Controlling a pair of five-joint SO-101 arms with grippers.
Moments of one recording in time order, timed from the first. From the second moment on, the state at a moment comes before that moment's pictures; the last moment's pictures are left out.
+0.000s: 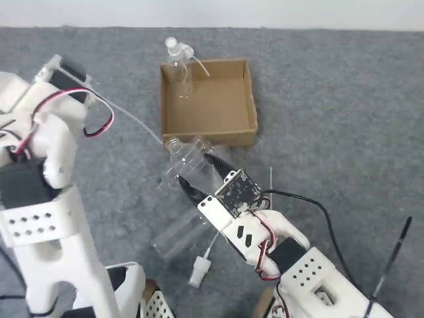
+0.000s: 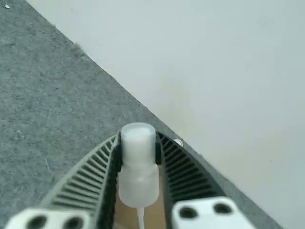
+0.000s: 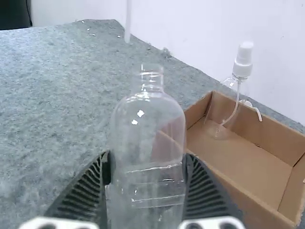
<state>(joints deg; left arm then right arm) -15.6 -34.7 3.6 68.7 43.0 -44.9 -64.2 84.0 4.0 7.4</state>
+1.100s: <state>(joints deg) -4.7 -34.7 12.9 64.7 39.7 -45.0 -64.2 84.0 1.2 7.4</state>
